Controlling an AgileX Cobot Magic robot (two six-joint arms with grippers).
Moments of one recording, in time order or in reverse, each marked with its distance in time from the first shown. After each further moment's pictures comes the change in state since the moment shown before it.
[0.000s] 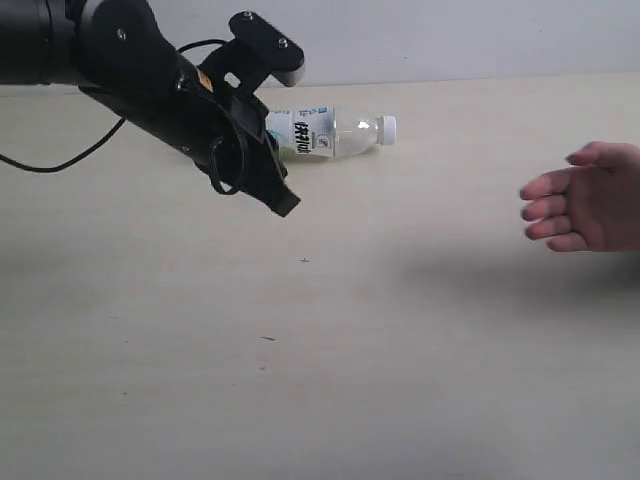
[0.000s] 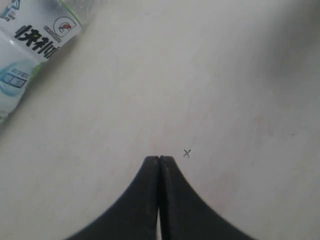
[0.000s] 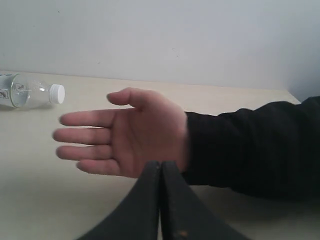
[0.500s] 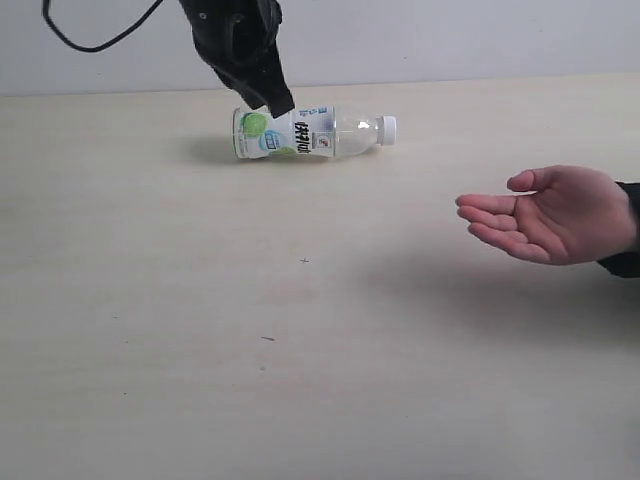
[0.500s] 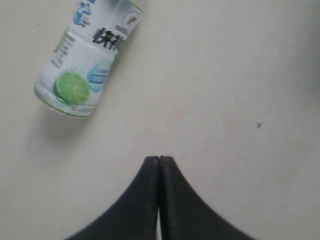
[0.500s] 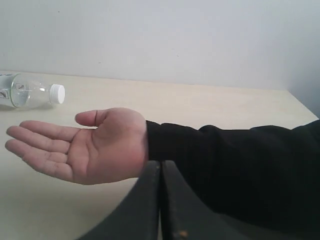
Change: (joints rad) left arm 0.017 0.300 -0.742 0.311 0.673 -0.070; right arm 0.000 0.000 0.000 0.000 0.000 0.000
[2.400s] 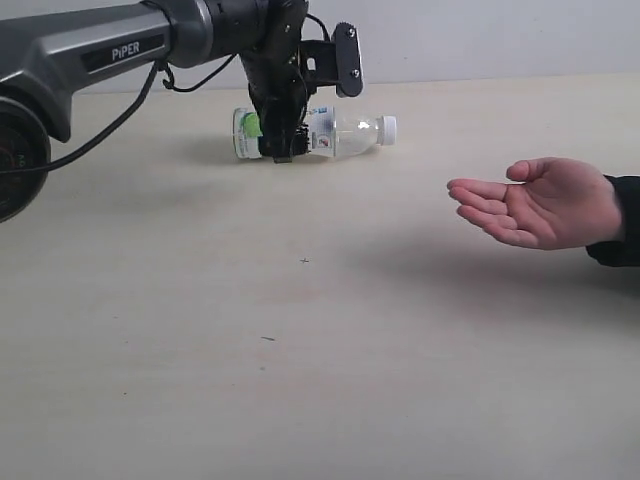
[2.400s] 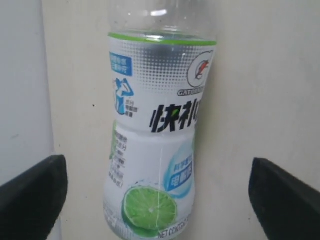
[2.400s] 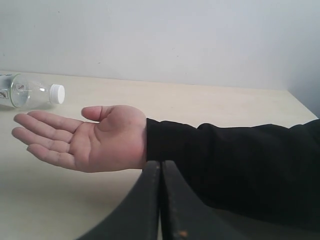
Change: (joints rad) left arm 0.001 0.346 -0.162 0.256 -0.310 0.313; right arm 0.000 0.000 0.000 0.000 0.000 0.000
